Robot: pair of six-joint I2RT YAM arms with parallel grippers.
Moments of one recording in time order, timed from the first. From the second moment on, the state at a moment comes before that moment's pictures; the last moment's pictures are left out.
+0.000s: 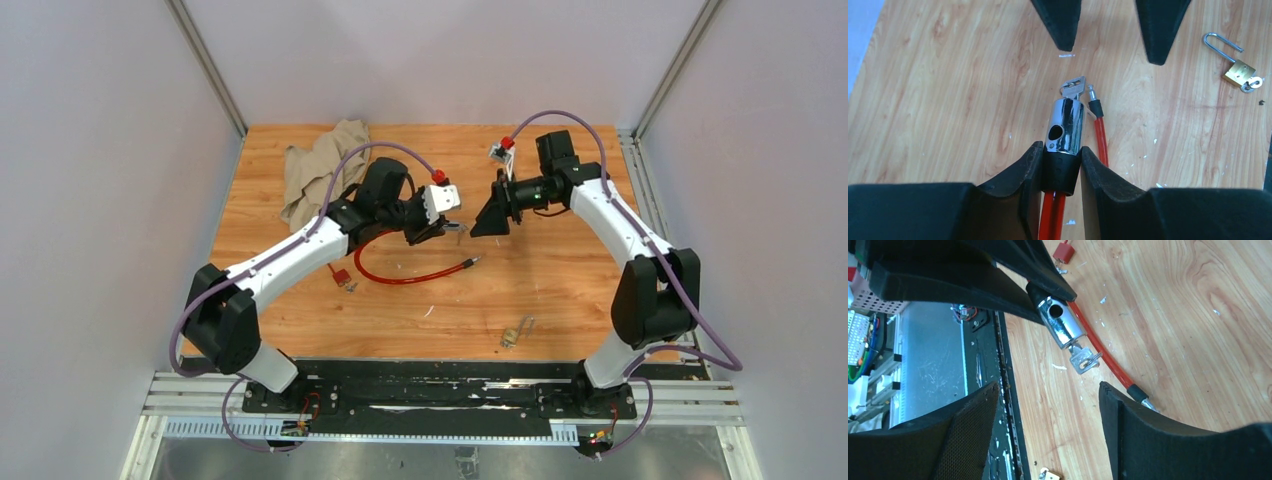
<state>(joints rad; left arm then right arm) -0.65 1.53 1.21 -0.29 0.48 0.54 0.24 1.65 1.37 -0.76 -1.13 -0.37</state>
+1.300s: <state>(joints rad) -0.64 1.43 1.10 -0.19 0.61 0.62 0.33 1.78 1.44 -0.75 -1.28 -0.40</state>
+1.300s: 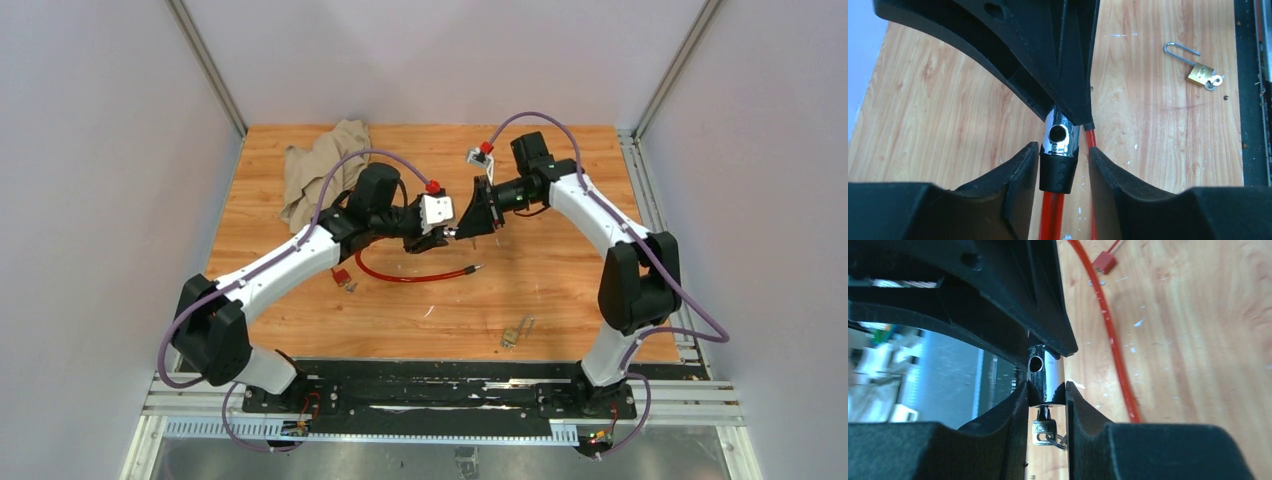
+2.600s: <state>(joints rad) -0.53 1.89 1.67 -0.82 1.01 0.42 0.46 1.35 1.08 -0.37 -0.72 -1.05</state>
